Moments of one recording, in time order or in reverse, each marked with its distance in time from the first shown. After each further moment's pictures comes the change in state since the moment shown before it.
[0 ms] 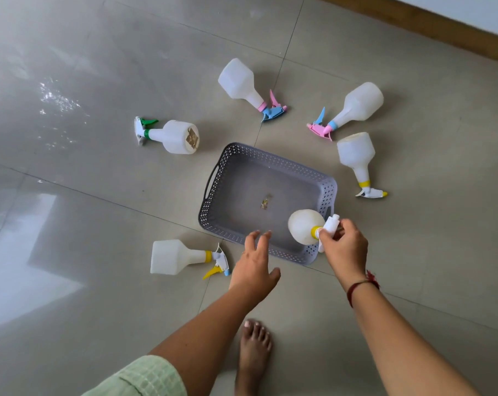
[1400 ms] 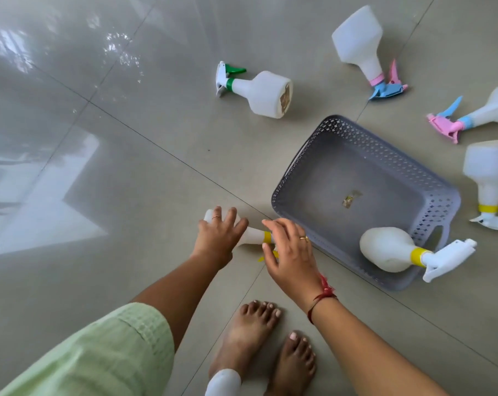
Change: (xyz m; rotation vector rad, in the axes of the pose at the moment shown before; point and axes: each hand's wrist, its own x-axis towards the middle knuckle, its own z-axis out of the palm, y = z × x) left_hand 0.034 -0.233 -0.045 0.864 0.012 -0.134; right_hand -0.094 -0.029 0.211 -0.350 -0.431 -0.832
